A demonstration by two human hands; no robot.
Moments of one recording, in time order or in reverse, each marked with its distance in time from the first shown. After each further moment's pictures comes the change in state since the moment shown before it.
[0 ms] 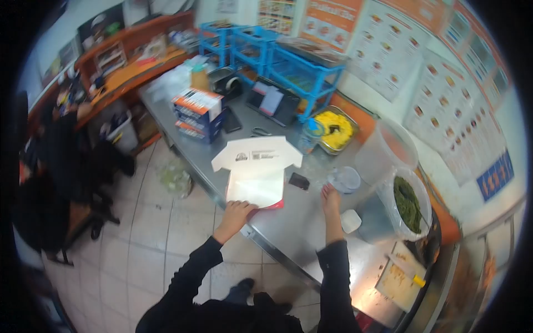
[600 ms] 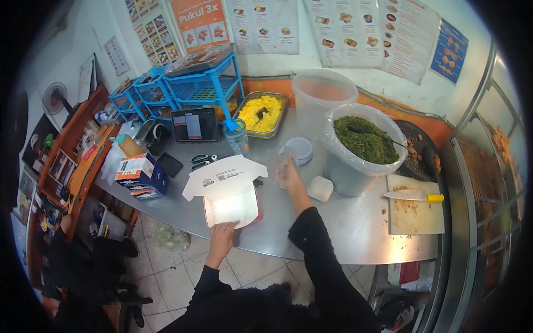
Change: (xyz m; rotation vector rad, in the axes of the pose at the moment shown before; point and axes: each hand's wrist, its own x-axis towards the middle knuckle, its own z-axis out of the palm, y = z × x) left_hand 0.030 0.040 0.013 -0.178 -0.120 0.174; right_hand 0.073 0.027 -0.044 0.750 -0.202 0.340
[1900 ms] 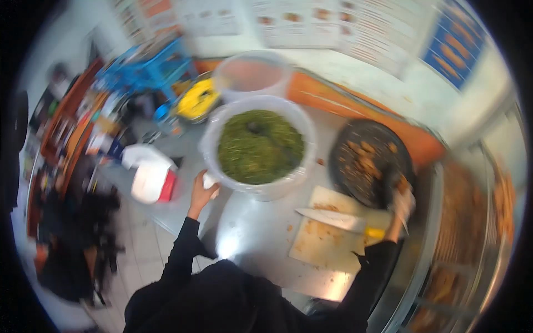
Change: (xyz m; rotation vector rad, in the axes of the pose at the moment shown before) left_hand 0.158 0.196 0.199 -0.167 0.078 -0.593; right_hand -0.420 -0.522 -0.131 -1.969 1.406 -0.655
